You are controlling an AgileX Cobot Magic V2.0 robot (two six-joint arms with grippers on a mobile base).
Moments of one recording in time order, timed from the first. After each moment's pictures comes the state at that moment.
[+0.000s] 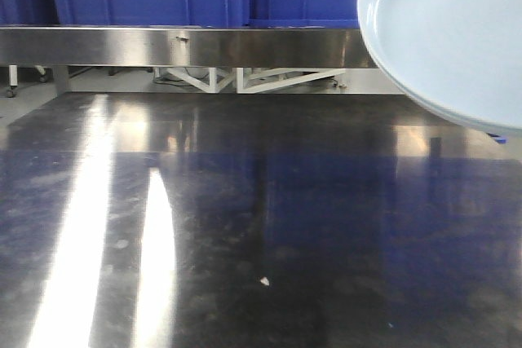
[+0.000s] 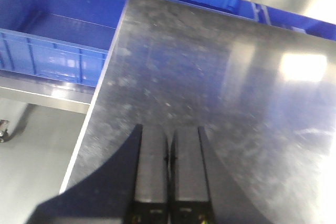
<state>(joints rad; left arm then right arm) -0.10 0.70 -0.51 -0.12 0.36 -0.15 0.10 0.67 -0.64 0.14 0.49 0.00</state>
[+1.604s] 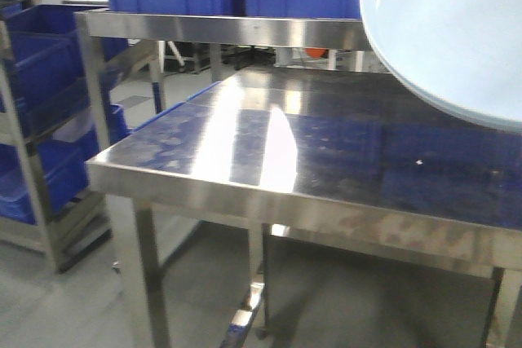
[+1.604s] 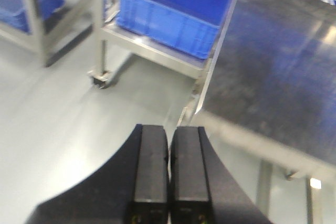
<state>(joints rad) -0.10 0.70 -0.51 -0.13 0.36 -0.15 0.10 0.67 -0.64 0.14 0.49 0.00</state>
